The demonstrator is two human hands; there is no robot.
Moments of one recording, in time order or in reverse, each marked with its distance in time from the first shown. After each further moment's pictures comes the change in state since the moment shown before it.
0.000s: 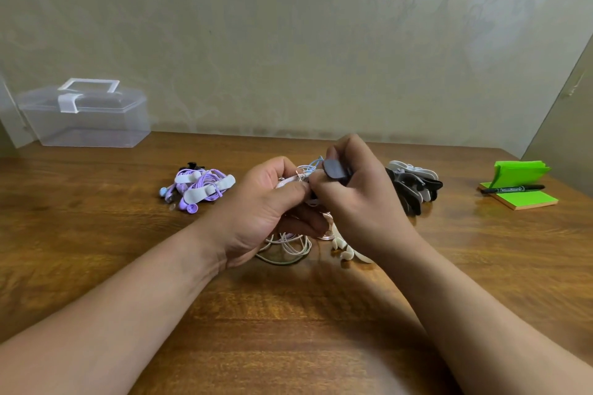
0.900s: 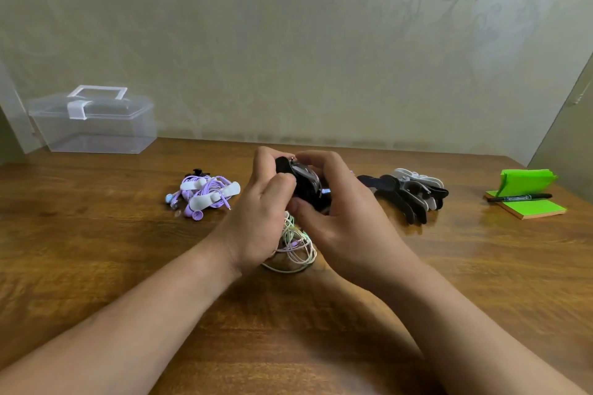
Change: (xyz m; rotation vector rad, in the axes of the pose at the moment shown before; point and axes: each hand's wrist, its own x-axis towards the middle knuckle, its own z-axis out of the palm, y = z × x) left_hand 0.002 -0.006 -0.014 0.364 0.149 0.229; right_hand -0.010 -0.011 0.013 -0.243 -0.137 -0.049
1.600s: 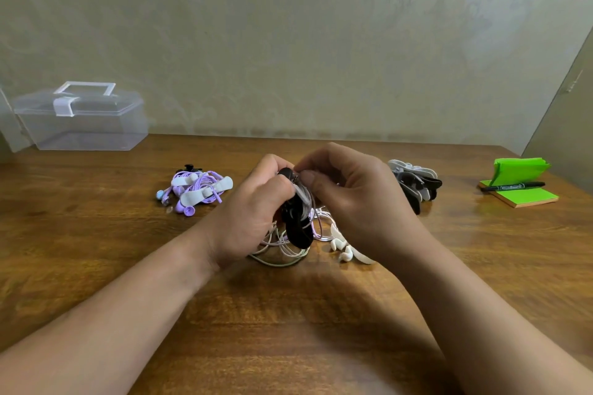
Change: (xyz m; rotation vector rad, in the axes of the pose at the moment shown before) left_hand 0.000 0.000 -0.004 -0.075 -0.167 -0.155; right_hand 0.006 0.009 -0.023 0.020 0.040 0.006
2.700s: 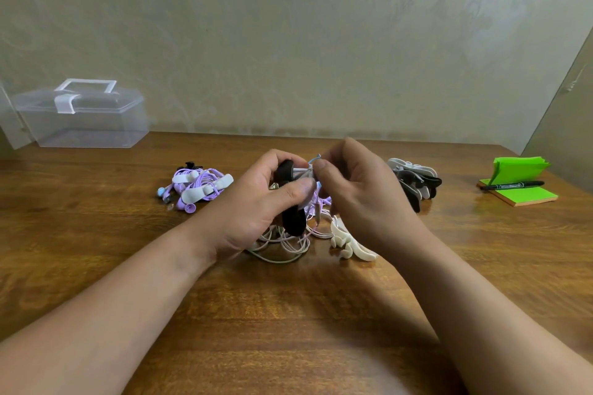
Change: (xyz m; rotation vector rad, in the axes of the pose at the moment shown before) left_hand 0.010 -0.013 0.001 -0.105 -0.014 0.046; right_hand 0.005 0.010 0.000 -0.027 0.078 0.132
